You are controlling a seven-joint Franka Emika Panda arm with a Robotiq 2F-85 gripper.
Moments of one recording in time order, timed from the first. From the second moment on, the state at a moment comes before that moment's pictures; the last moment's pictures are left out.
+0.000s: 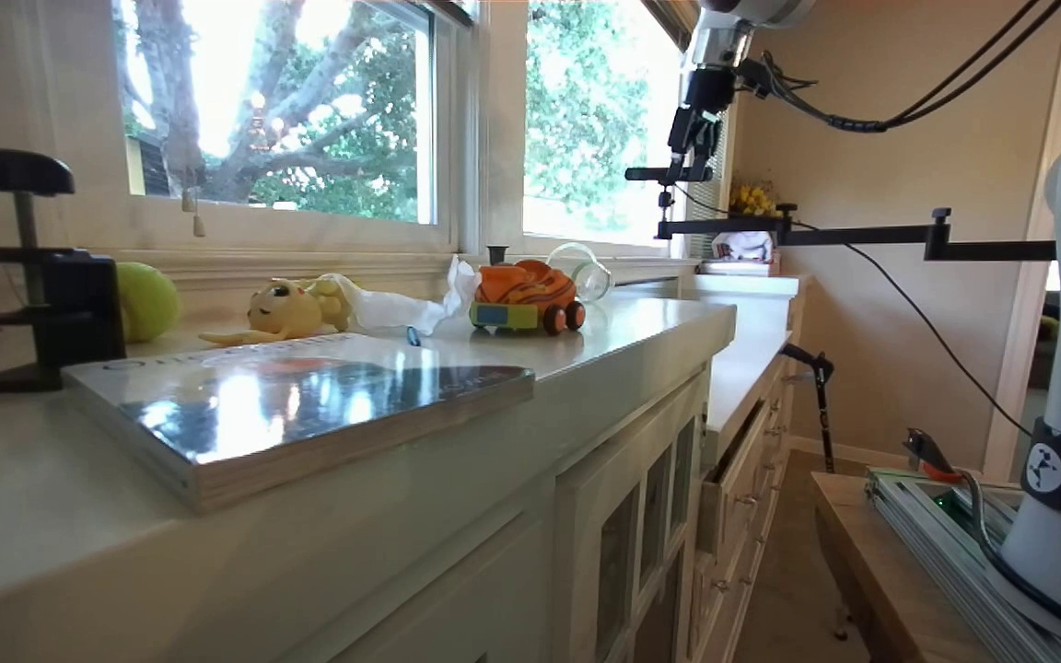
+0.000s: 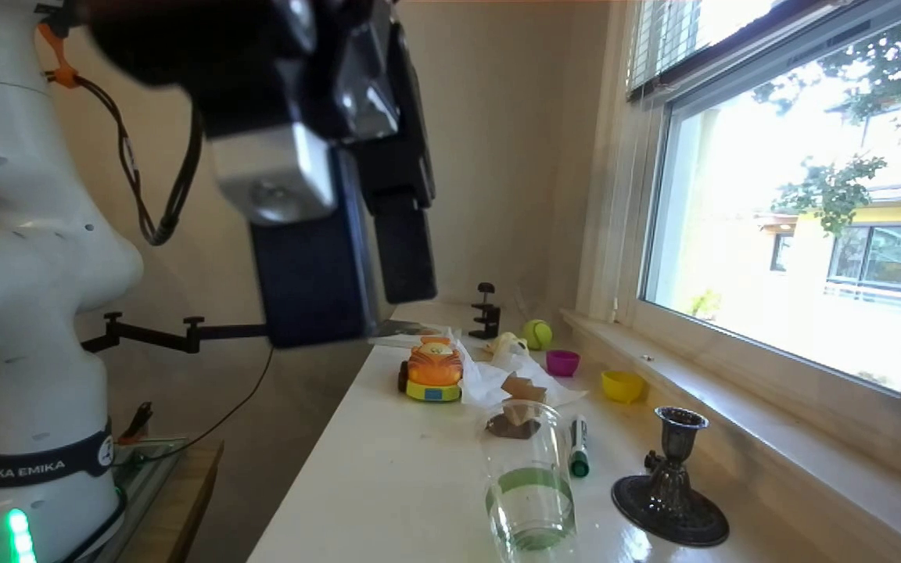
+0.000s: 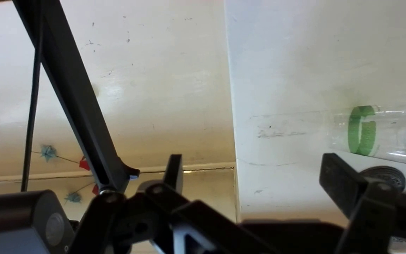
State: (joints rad) arm -0.19 -0.25 -0.72 -2.01 -0.14 2.08 -0.46
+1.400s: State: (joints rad) arm -0.29 0.05 -0.48 -1.92 0.15 2.16 -0.04
